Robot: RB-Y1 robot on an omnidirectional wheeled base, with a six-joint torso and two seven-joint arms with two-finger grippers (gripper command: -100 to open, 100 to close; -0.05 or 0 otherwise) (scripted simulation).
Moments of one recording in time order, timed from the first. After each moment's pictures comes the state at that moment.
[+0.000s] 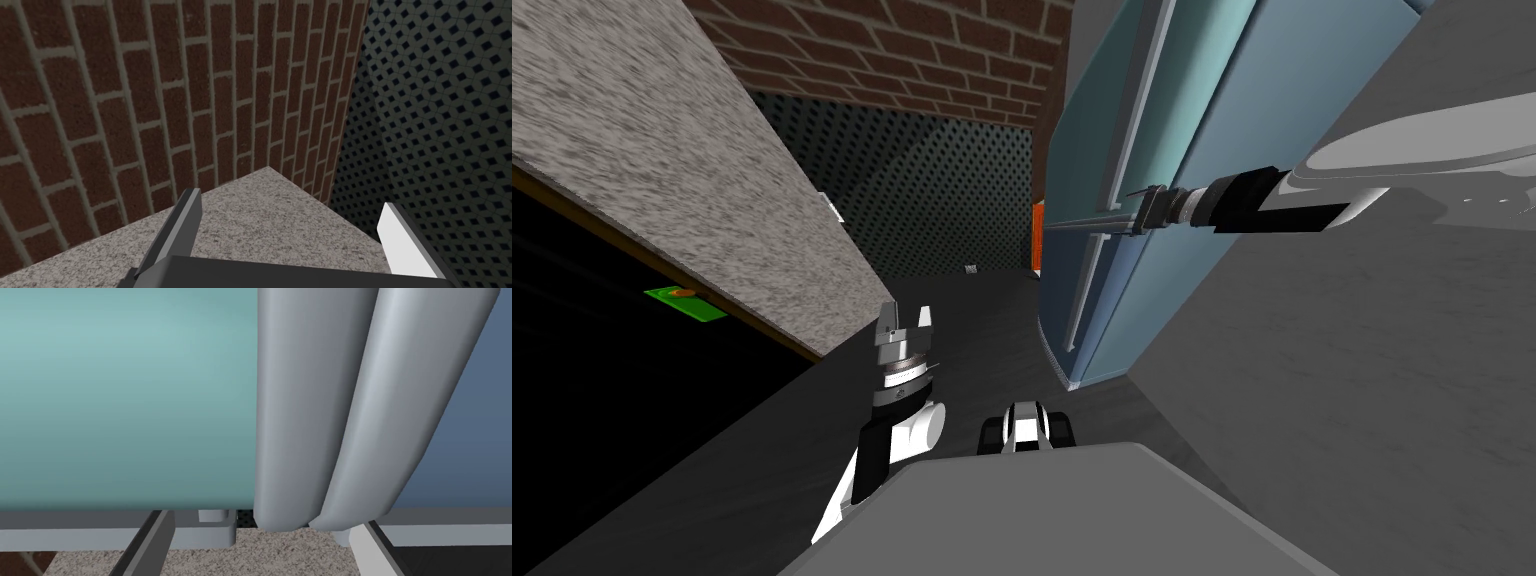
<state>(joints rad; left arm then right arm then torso) 0.47 -0.02 0.02 -2.28 0.06 -0.57 -0.03 0.32 -1.99 -0.59 -1.58 0.45 -0.34 0.61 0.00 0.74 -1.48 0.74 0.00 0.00</state>
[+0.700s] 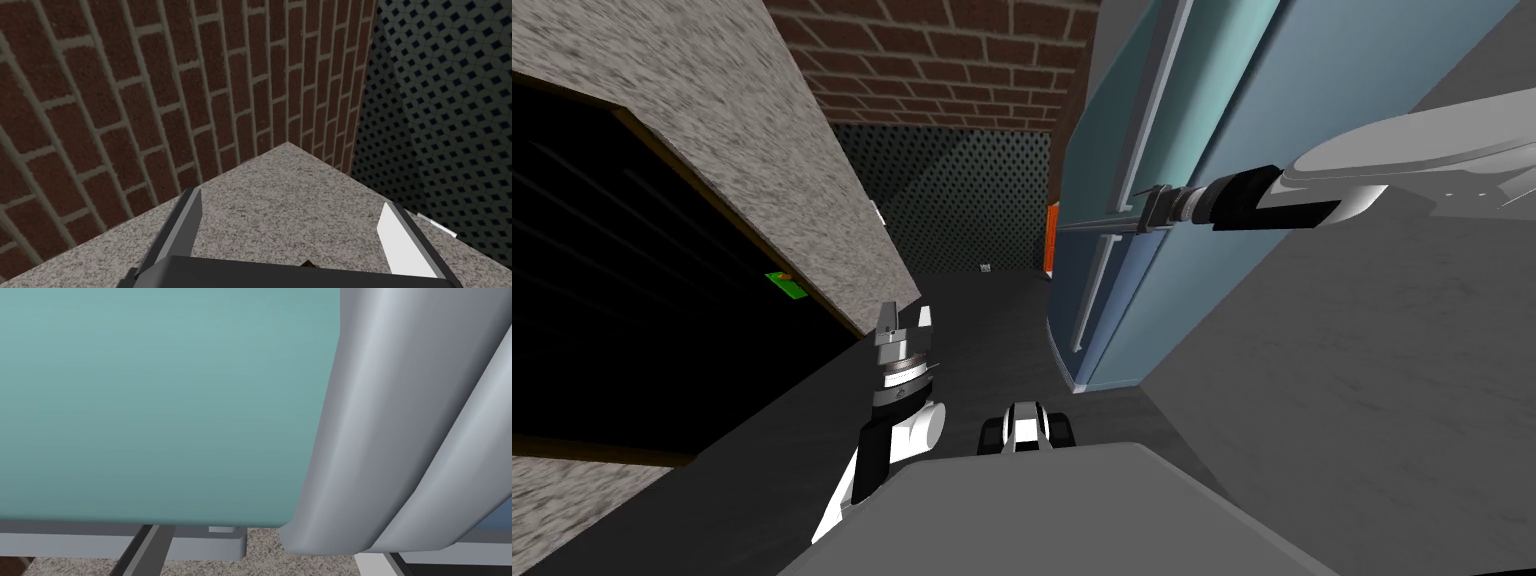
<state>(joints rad) 0.47 -0.02 0.01 -2.28 0.06 -0.57 -0.03 0.35 -2.05 -0.56 -1.50 0.47 -0.31 0.61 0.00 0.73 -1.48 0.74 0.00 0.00</state>
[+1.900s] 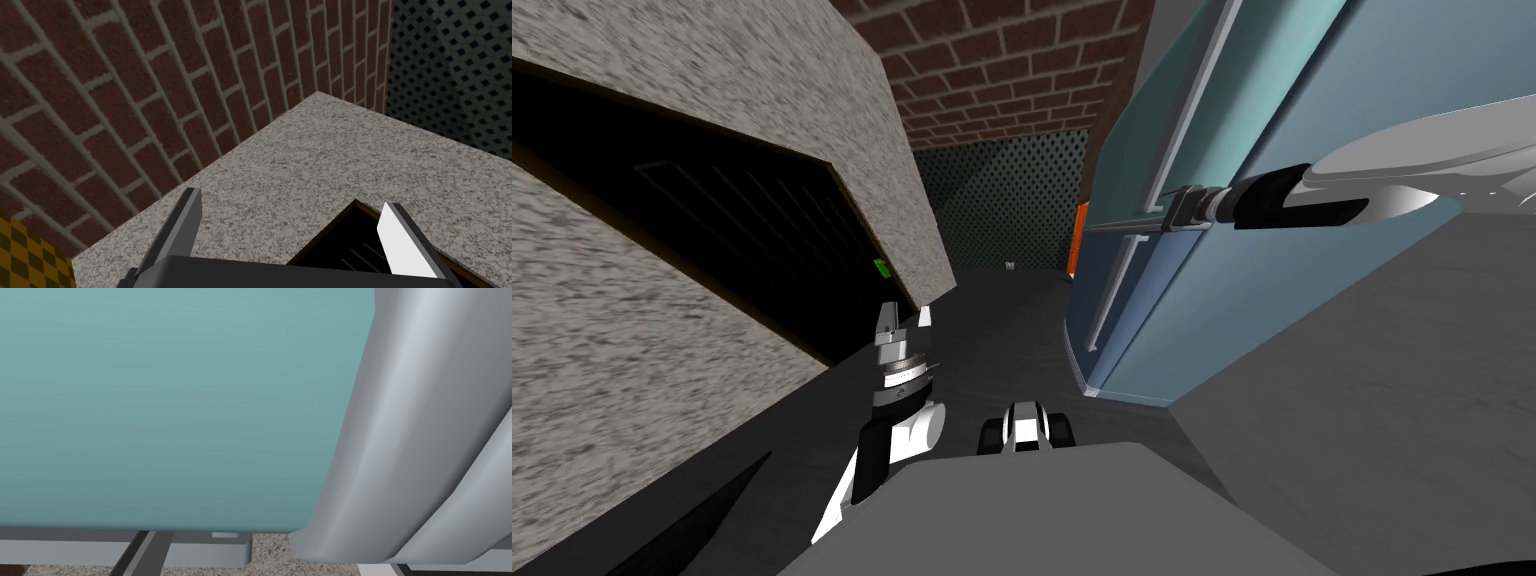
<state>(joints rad) 0.47 -0.02 0.02 -2.28 0.06 -0.57 -0.03 0.39 -2.08 -0.50 -1.29 0.49 -0.31 0.59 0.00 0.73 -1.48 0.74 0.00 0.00</state>
